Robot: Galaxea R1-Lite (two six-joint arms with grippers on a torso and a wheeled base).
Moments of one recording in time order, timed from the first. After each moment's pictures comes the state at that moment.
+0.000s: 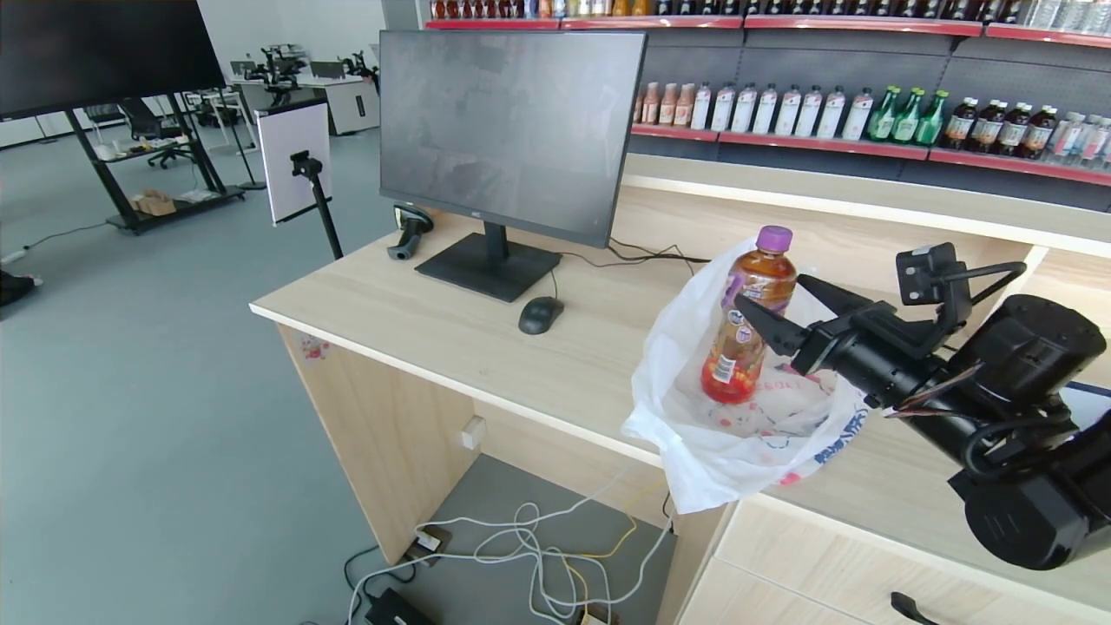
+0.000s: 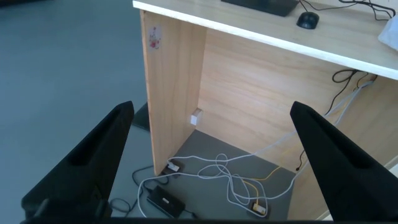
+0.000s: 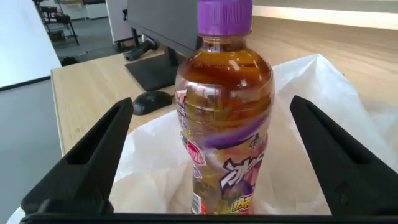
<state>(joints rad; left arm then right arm) 0.00 0.00 0.00 -0.01 0.00 -0.01 0.19 1.91 -0.58 -1.57 0.31 0.07</state>
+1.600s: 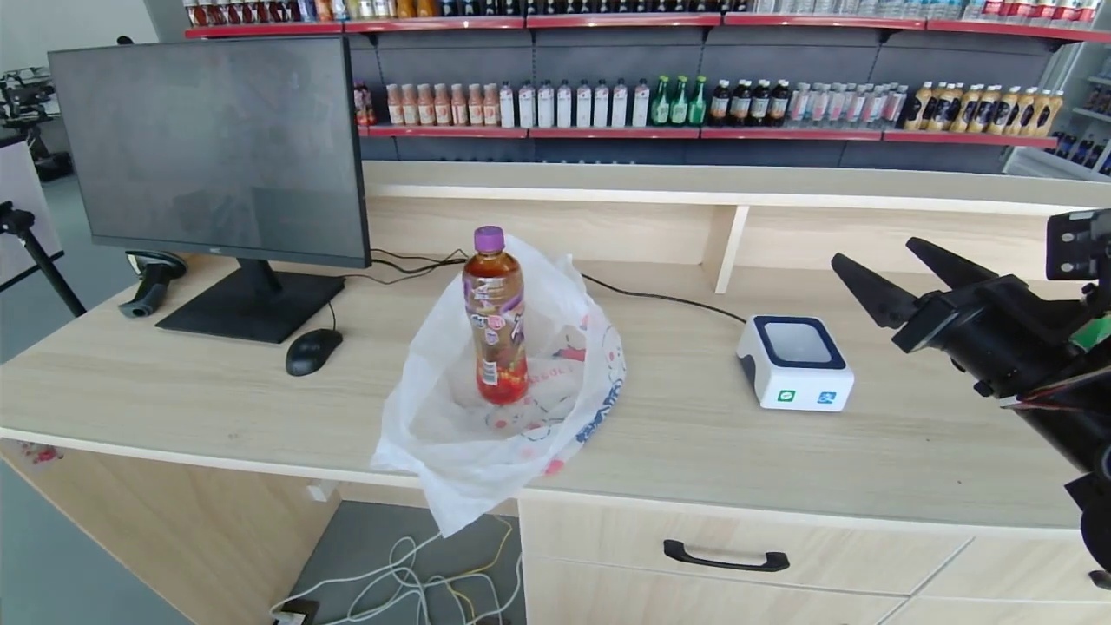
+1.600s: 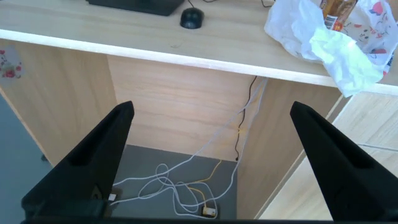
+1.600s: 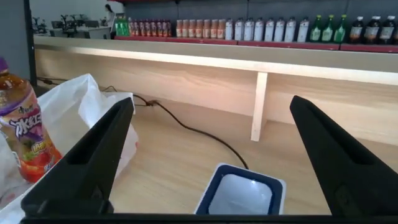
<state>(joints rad) 0.00 0.00 0.00 -0.01 0.00 -0.01 0.06 1.71 -0.49 -1.57 0.30 0.07</state>
